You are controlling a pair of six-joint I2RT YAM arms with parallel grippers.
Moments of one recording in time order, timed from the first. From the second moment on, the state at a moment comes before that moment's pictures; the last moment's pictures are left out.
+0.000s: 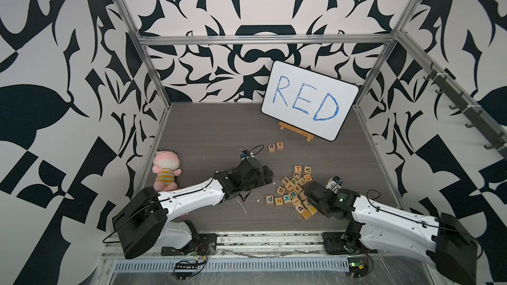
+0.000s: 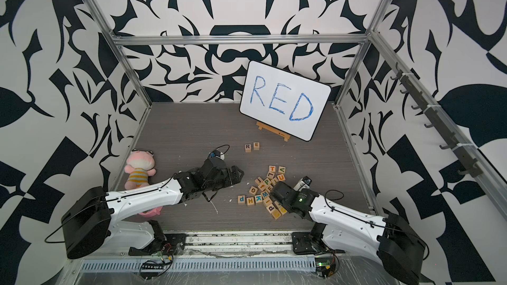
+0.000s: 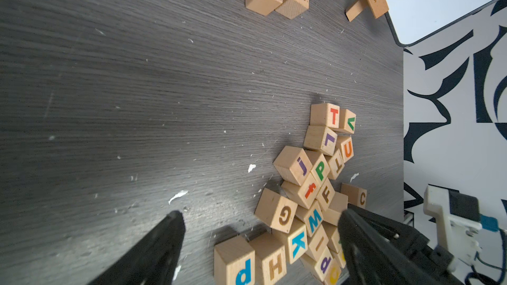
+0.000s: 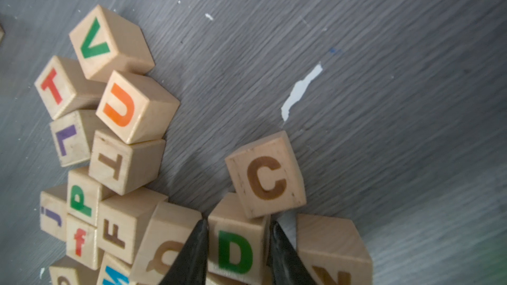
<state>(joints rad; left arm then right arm) -0.96 1.34 0.71 -0.14 -0.05 -1.07 0.91 0.97 0.43 -0.72 0.34 1.60</state>
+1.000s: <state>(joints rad) -0.96 1.34 0.71 -0.14 -0.05 -1.07 0.90 1.12 0.48 -0.72 0.34 1.43</state>
